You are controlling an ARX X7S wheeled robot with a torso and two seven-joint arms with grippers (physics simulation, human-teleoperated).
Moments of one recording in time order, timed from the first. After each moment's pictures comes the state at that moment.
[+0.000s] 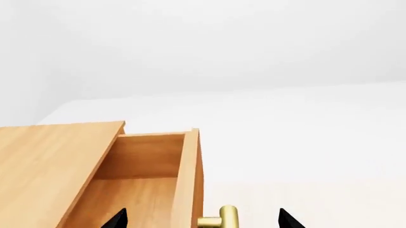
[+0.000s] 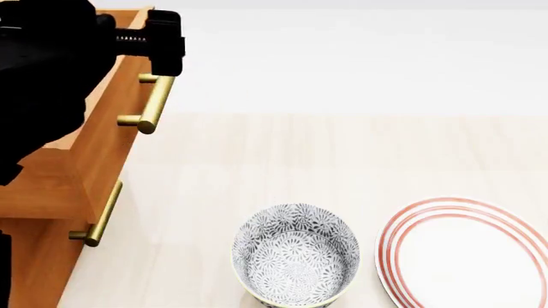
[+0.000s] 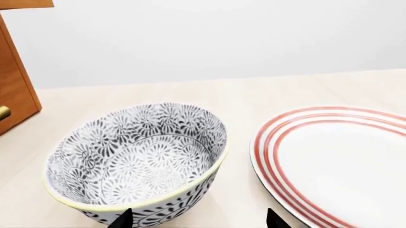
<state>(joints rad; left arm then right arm) -1.35 -0.03 0.23 -0.35 -0.39 -1.14 -0.38 0.07 0.30 -0.39 0.05 0.41 -0.01 0.31</state>
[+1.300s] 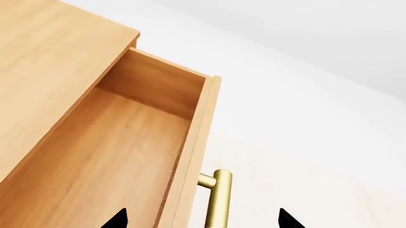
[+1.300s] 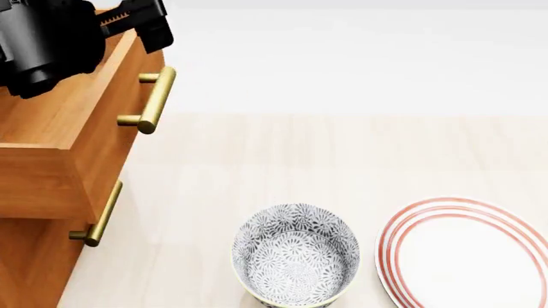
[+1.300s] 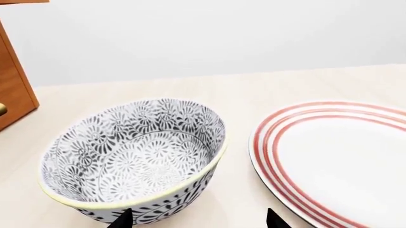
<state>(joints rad) -1.56 -0.04 0.04 -0.83 -0.82 -1.05 -0.74 0.08 0.31 -0.40 0.07 0.43 -0.01 0.32</state>
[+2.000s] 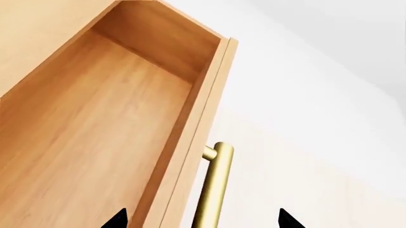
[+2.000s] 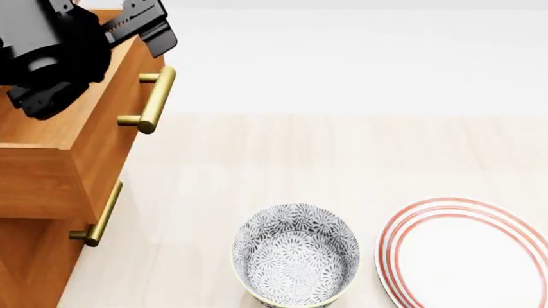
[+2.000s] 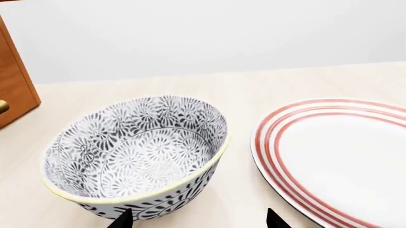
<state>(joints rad) -1.63 -0.04 -0.02 -1.07 -0.93 -0.98 -0.82 0.08 0.31 -0.41 0.07 0.44 -0.01 0.33</state>
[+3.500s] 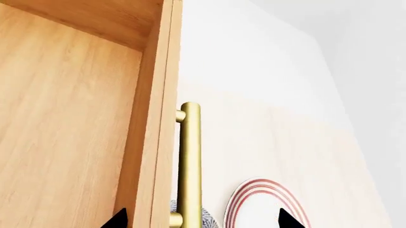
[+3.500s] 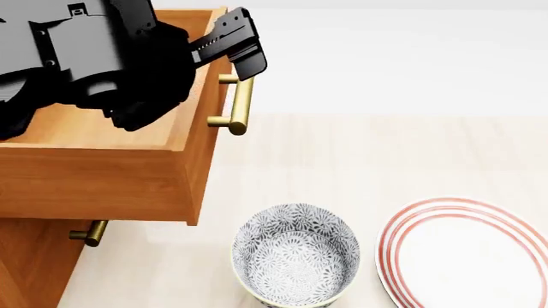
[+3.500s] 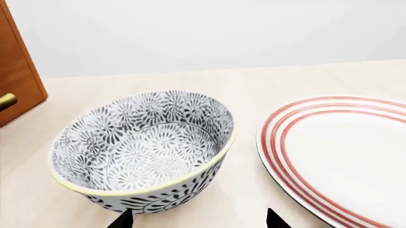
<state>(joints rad) -1.60 -0.03 0.55 -0.98 -1.64 -0.88 -0.81 0.08 0.33 -0.44 0.06 0.46 -0.01 0.32</state>
